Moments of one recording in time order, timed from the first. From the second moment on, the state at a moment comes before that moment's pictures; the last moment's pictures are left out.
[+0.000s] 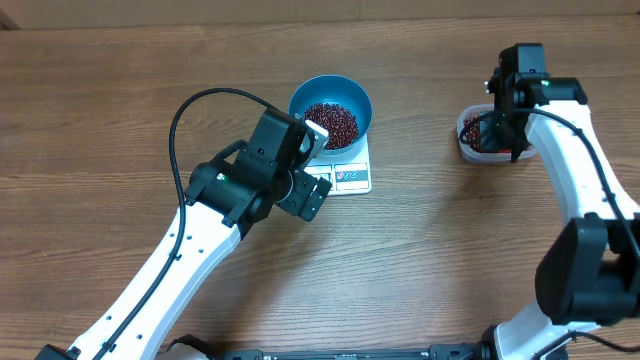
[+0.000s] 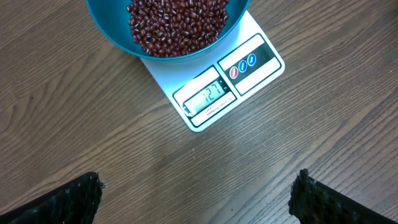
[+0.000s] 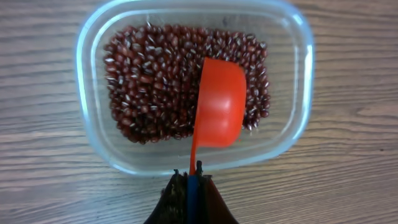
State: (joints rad) left arm -0.53 1.39 1.25 -0.90 -0.04 0.06; right arm -0.02 1.82 1.49 -1.01 0.23 -0.06
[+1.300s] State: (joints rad) left arm -0.53 1.39 1.25 -0.90 -0.04 0.06; right arm -0.28 1.86 1.43 -0.92 -0.47 -0.18
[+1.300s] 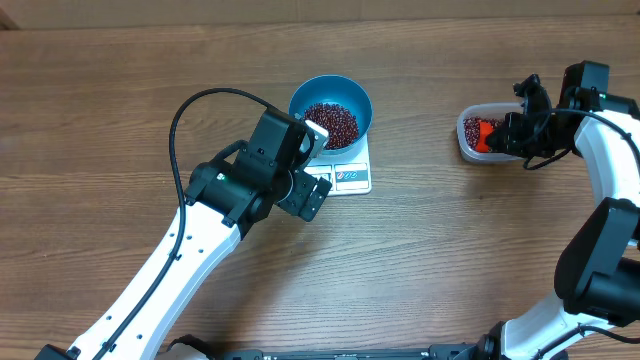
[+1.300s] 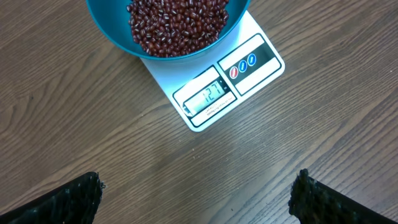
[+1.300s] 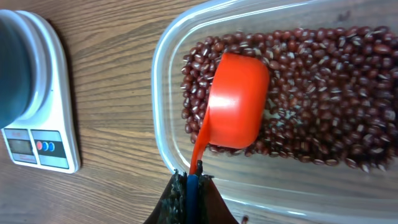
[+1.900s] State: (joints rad) left arm -0.53 1.39 1.25 -0.90 -0.04 0.06; right arm -0.36 1.86 1.40 -0.92 -0.58 -0.17
